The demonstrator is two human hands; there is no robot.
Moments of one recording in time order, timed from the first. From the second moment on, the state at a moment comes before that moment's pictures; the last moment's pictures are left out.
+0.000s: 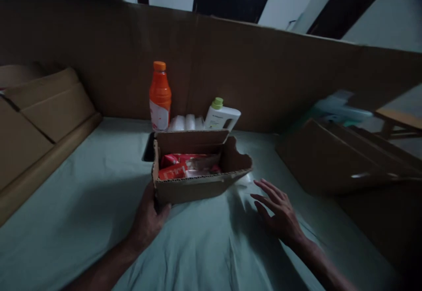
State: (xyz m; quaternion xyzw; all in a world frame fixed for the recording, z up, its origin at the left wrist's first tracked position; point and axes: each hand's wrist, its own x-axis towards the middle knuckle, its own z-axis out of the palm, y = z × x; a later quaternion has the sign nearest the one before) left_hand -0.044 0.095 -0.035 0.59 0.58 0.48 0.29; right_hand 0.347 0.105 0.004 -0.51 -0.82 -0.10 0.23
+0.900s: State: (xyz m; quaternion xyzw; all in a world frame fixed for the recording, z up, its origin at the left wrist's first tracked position) left_hand -0.055 0.119 -0.032 0.60 0.39 0.47 0.52; right_hand 0.230 0.154 -0.007 -0.61 -0.62 0.24 0.43
